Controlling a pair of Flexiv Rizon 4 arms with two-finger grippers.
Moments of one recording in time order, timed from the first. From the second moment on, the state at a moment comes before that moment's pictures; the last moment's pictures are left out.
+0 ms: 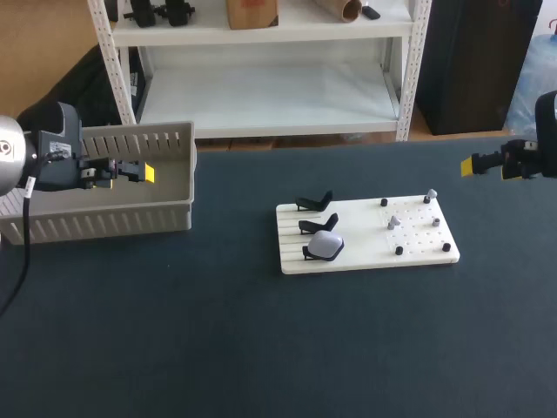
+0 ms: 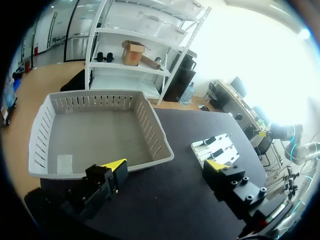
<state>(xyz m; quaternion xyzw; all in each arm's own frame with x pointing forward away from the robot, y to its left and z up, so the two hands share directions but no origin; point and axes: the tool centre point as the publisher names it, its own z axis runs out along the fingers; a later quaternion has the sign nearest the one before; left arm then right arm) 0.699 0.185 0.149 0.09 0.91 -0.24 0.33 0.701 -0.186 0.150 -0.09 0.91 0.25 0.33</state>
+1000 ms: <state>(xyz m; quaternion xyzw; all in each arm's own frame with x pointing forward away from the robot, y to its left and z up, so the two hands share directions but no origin) 0.658 0.138 0.185 0.32 0.84 -0.21 0.38 0.701 -0.186 0.150 -0.09 0.91 0.25 0.33</state>
